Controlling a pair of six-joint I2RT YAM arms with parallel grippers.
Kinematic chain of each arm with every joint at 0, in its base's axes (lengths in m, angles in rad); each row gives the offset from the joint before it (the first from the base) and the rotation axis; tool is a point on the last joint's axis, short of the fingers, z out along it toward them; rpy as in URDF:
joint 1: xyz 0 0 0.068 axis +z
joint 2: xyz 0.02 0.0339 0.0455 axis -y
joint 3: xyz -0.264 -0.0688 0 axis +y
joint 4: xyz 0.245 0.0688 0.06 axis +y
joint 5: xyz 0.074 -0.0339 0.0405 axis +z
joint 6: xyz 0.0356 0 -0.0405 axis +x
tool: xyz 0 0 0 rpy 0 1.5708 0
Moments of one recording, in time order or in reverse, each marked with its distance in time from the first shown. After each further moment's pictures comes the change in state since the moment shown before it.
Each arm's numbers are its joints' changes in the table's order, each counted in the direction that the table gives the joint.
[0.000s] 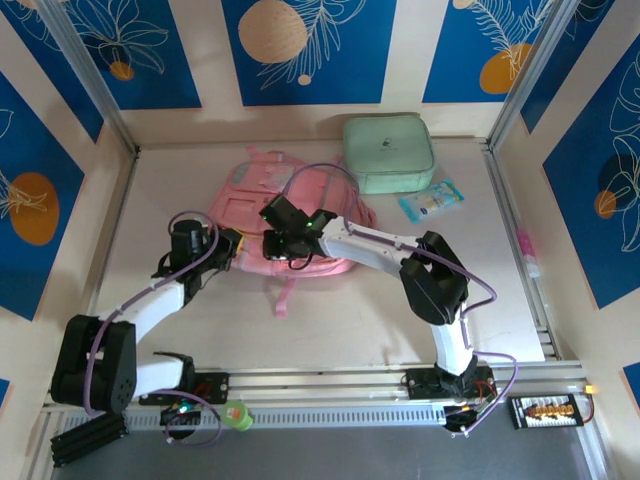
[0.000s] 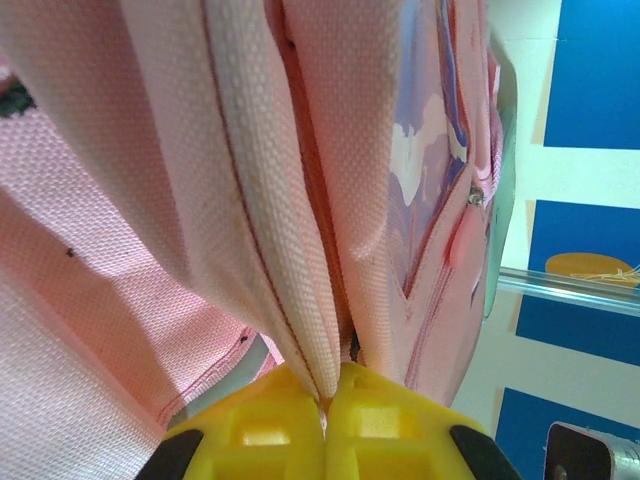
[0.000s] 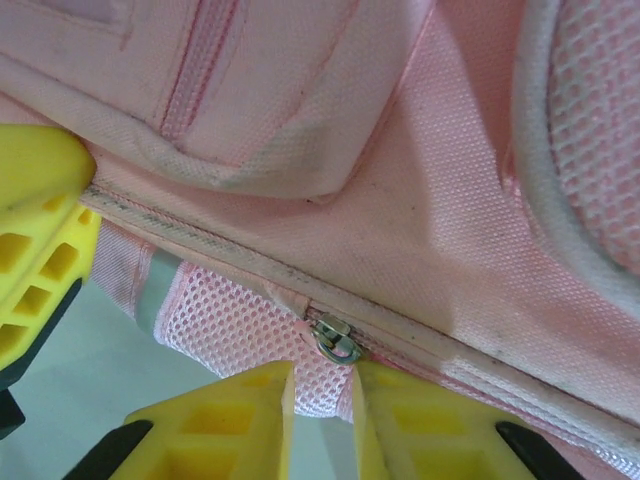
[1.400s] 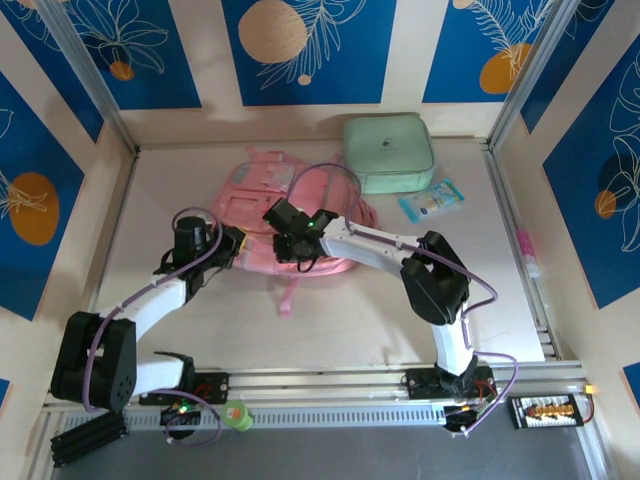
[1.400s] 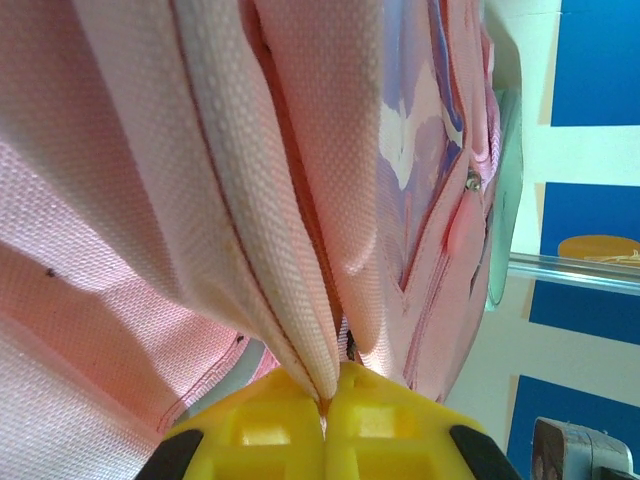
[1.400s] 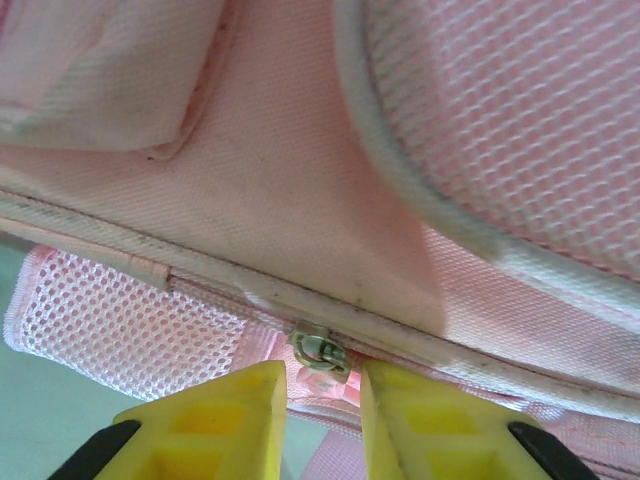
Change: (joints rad) left arm -0.021 -0.012 -0.033 0.028 0.006 0.044; right arm -0.003 0.005 0.010 0.114 -0.115 -0.047
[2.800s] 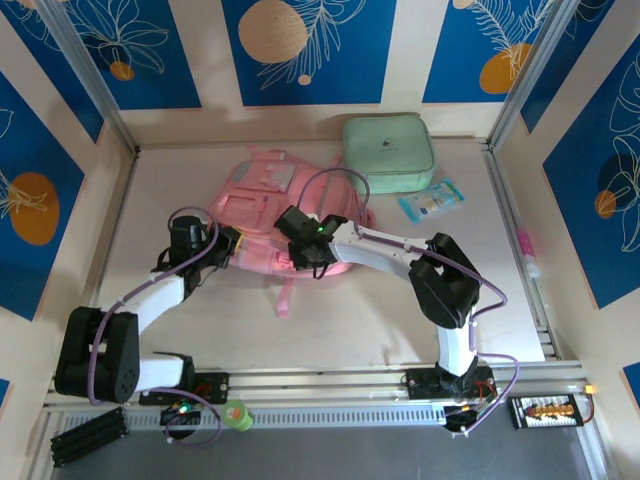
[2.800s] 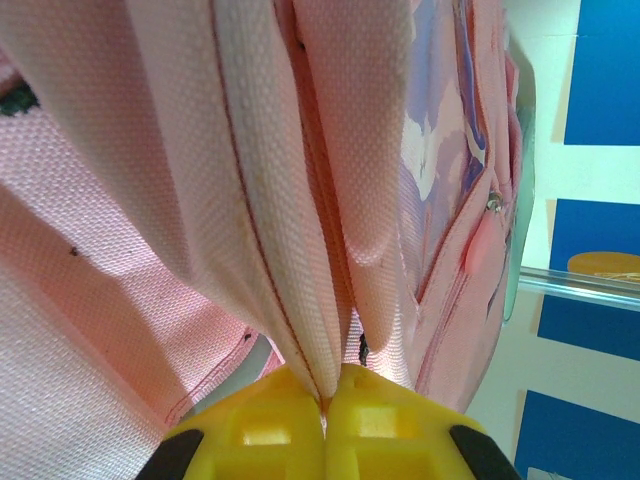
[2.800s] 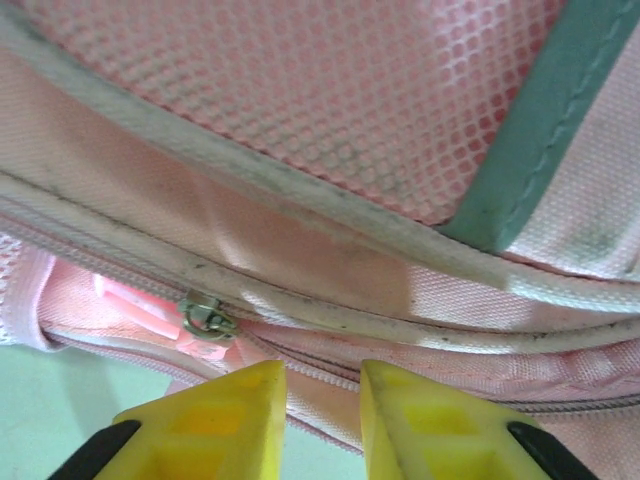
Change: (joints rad) left arm 0.061 -0.033 -0.002 -0.005 -0.023 0.018; right arm -0.013 0.076 0.127 0.037 -0.082 -0.069
